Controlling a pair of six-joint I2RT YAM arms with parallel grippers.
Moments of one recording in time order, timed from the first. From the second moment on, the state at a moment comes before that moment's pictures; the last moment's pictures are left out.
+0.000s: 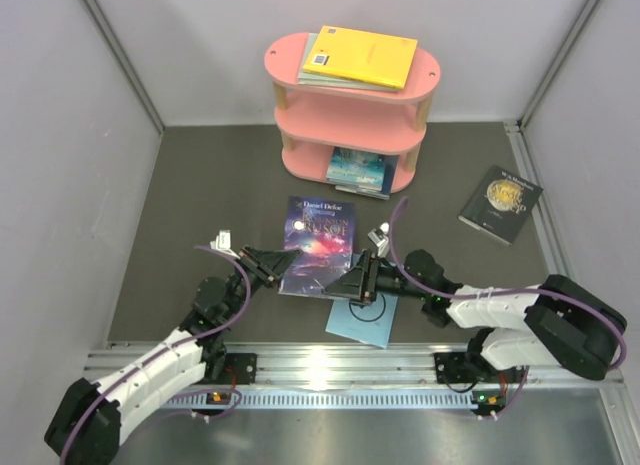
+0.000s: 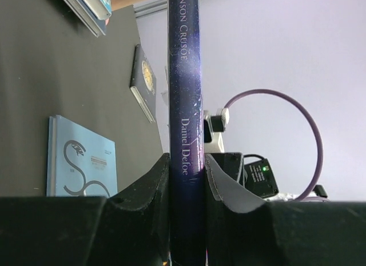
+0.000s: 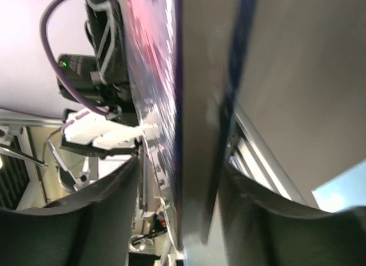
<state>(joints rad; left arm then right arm) -0.60 0.61 0.03 0.71 0.07 -1.33 0.90 1.26 0.29 0.86 -0.44 1.29</state>
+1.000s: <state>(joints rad) -0.60 0.49 0.02 0.46 0.01 -1.02 0.62 1.41 0.30 0.79 -0.57 1.31</state>
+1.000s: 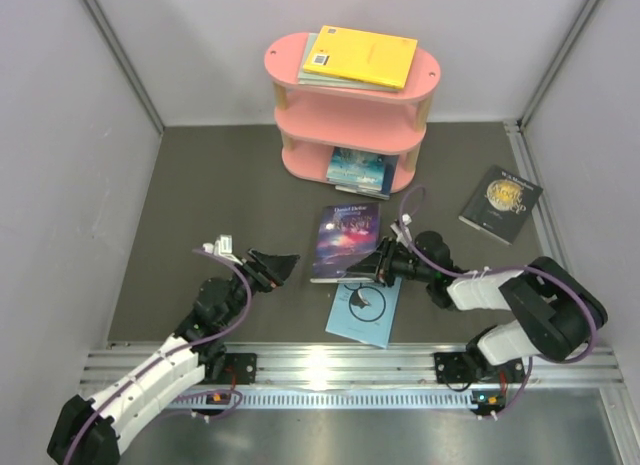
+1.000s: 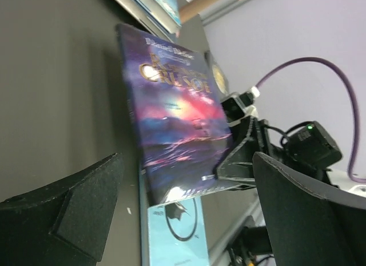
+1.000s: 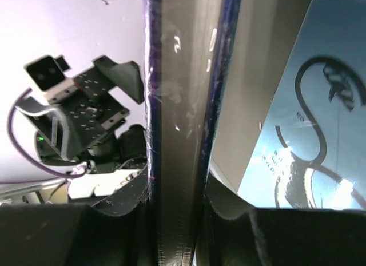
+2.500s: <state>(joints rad) -0.60 0.82 0.02 0.64 -0.10 -0.91 0.23 2.10 0.99 1.16 -0.80 1.69</state>
